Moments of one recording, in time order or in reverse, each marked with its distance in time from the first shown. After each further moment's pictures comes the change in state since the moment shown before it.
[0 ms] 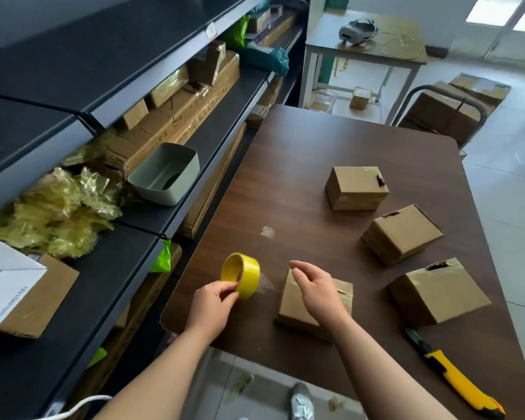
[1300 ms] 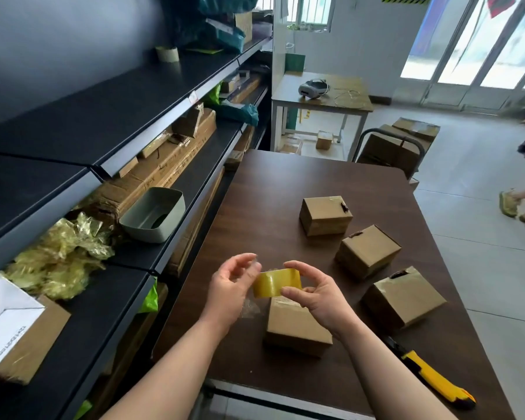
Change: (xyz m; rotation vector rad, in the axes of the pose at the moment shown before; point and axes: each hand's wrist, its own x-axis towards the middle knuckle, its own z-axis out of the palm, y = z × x) left_hand -0.024 0.110 -0.034 -0.633 -0.149 0.116; right_hand -0.059 -0.052 -0.050 0.244 -0.127 -0.128
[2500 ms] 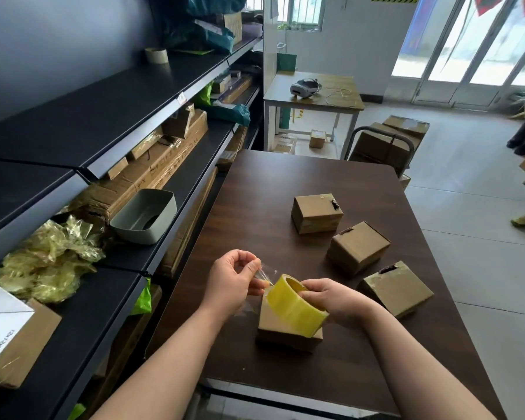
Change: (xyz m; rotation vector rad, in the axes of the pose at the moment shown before) left_hand 0.004 0.012 0.021 -0.036 -0.052 -0.009; right_hand -0.004 -0.004 -0.048 -0.163 -0.291 0.346
